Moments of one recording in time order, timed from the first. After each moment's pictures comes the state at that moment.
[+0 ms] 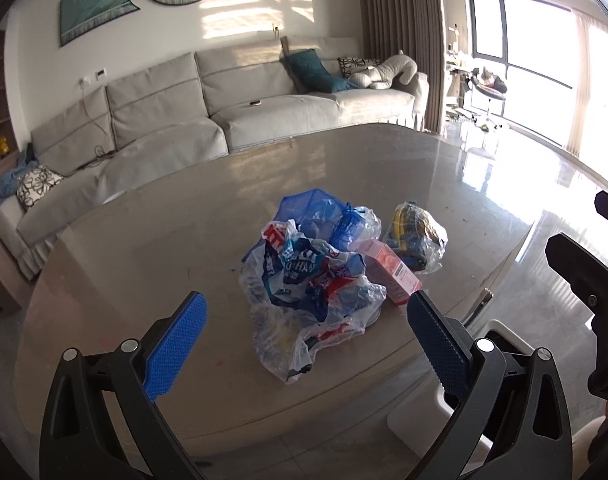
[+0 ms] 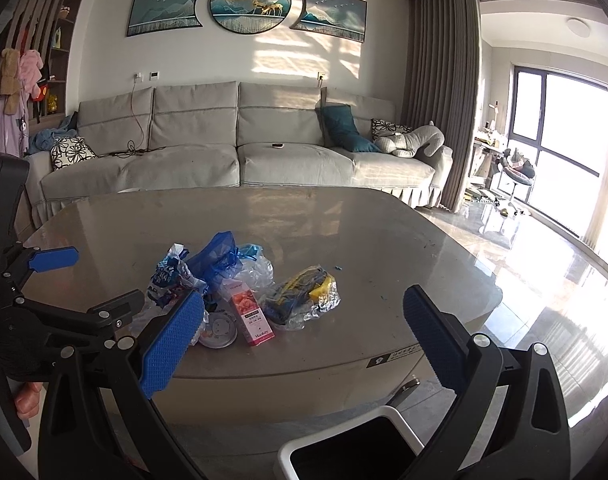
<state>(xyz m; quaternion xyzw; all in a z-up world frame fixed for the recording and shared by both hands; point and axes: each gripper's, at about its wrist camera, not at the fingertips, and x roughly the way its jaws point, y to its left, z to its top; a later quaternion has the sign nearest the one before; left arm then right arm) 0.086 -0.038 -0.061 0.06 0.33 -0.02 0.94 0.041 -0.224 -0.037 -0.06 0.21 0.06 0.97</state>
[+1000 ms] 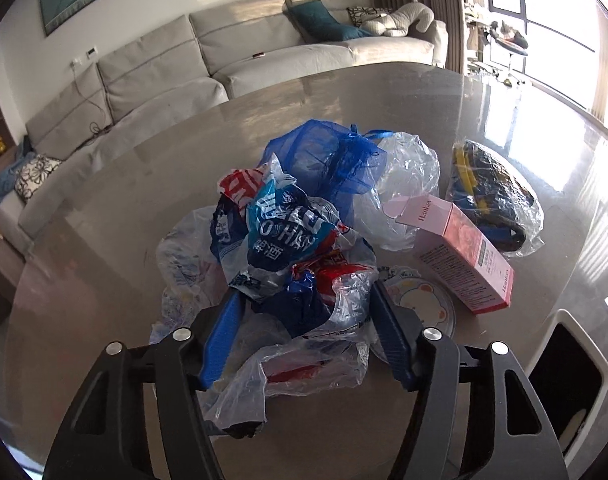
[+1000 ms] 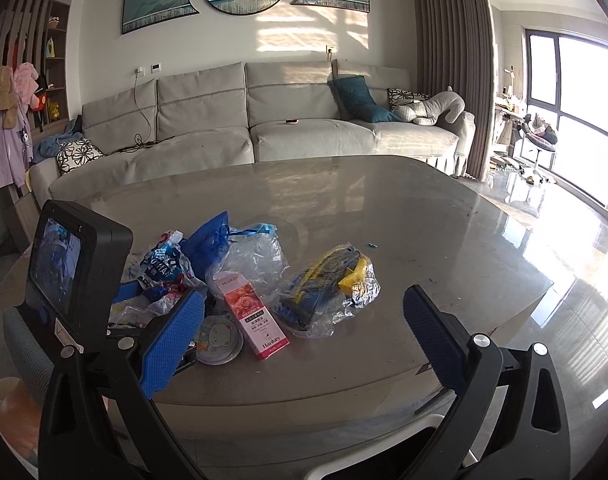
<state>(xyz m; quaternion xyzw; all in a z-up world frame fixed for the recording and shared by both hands) 0.180 -0.047 -0.144 0.09 0.40 0.02 0.91 0.103 -0.221 -0.088 -0.02 0.26 0.10 0.96</state>
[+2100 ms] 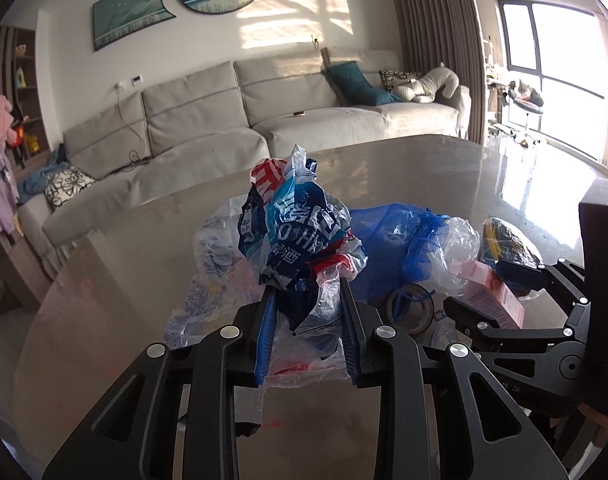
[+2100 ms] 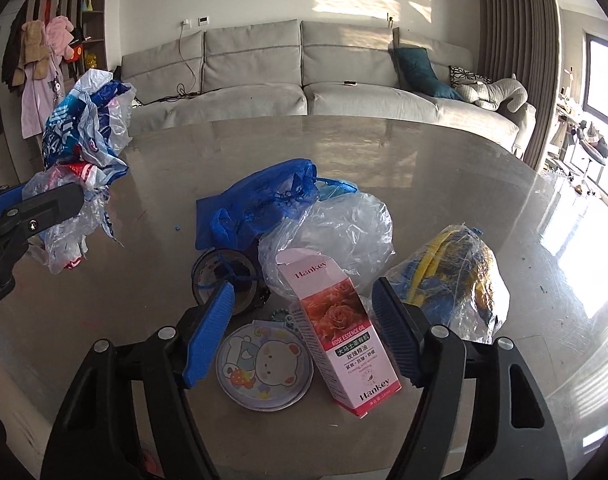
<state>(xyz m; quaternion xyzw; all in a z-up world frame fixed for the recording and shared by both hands) 0.143 0.006 -0.100 0.07 0.28 0.05 0.96 0.169 -0.144 -0.147 -0.06 0.32 0.18 0.93</state>
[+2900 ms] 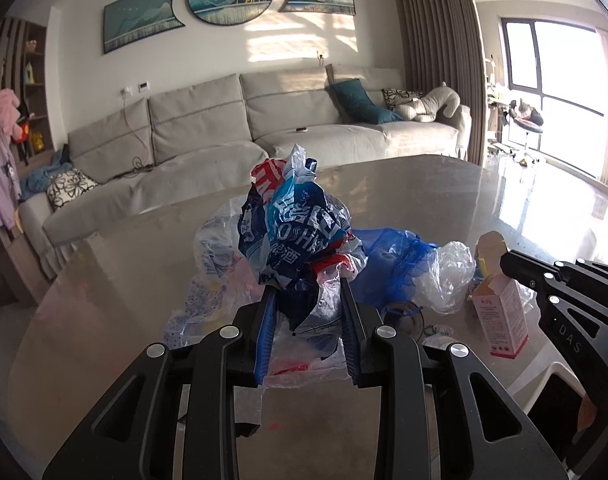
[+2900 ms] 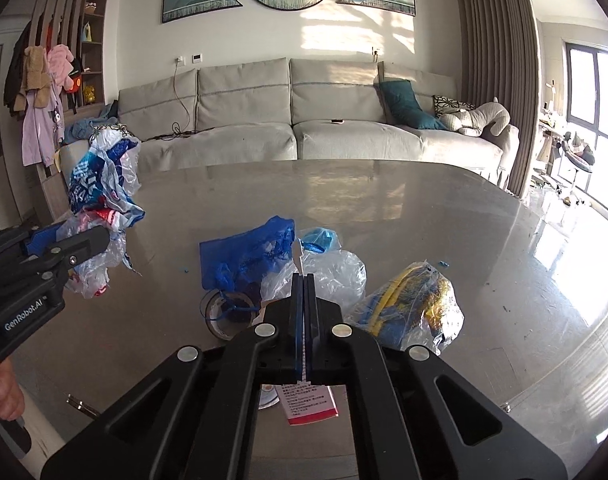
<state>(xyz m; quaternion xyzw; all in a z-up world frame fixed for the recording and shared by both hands) 0.129 0.002 -0.094 0.05 0.25 0.05 0.97 0.133 -0.179 -0.095 -0.03 0.23 0.17 0.96</state>
